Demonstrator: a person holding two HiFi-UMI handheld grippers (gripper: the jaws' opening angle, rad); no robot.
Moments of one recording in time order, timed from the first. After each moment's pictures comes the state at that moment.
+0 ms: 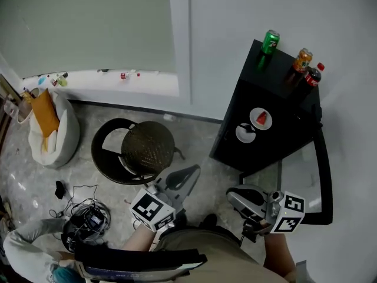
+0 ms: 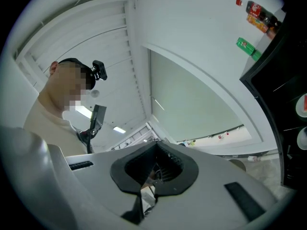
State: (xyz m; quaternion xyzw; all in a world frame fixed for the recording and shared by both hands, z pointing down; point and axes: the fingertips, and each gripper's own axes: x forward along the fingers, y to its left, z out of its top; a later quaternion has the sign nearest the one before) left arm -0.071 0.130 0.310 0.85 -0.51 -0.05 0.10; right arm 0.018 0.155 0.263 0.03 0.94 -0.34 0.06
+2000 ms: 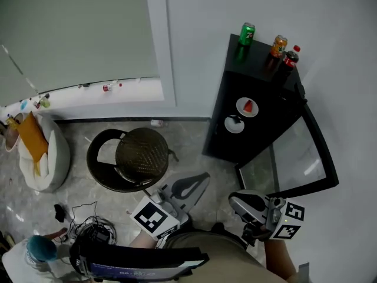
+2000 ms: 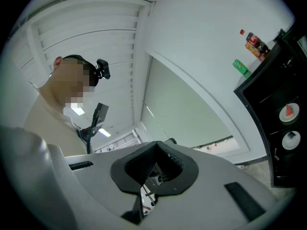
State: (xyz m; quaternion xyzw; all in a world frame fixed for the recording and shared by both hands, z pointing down) left arm -0.050 0.194 0.273 0.91 -0.39 -0.07 0.07; right arm 0.015 0.224 0.257 -0.08 0.95 -0.30 0.09
